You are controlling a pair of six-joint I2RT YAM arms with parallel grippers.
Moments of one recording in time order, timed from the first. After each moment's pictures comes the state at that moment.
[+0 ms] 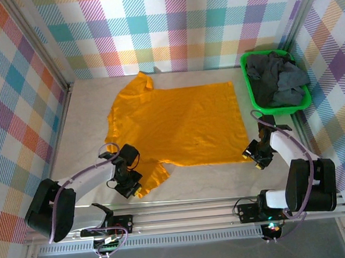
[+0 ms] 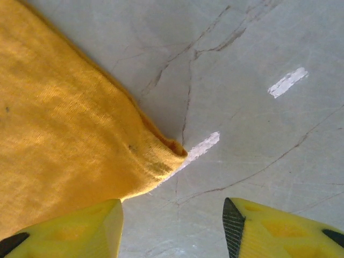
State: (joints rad) left arm -0.50 1.27 0.58 -0.87 0.24 -1.35; right arm -0.06 1.32 0.70 -0.89 -0.13 0.72
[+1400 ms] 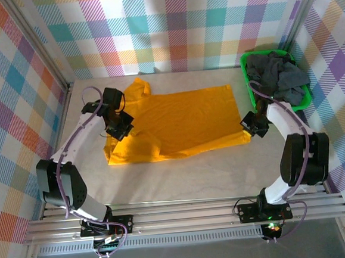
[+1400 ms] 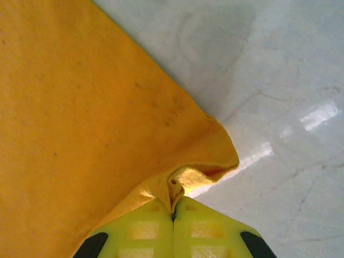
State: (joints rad) left arm -0.24 1.57 1.37 -0.99 0.12 -1.09; right arm -0.03 1.60 1.15 -0.95 -0.15 0.73
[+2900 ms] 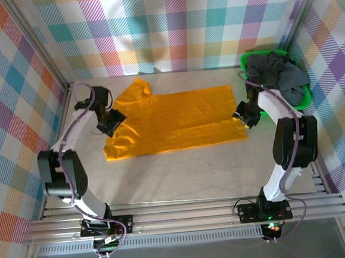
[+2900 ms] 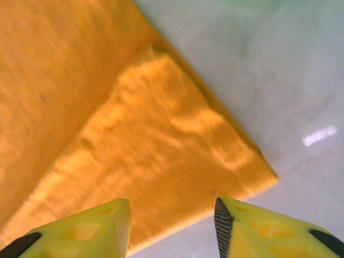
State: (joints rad) left arm -0.08 1.60 1.29 -0.89 0.13 -0.90; right arm 0.05 1.74 1.31 -0.93 -0.13 0.69
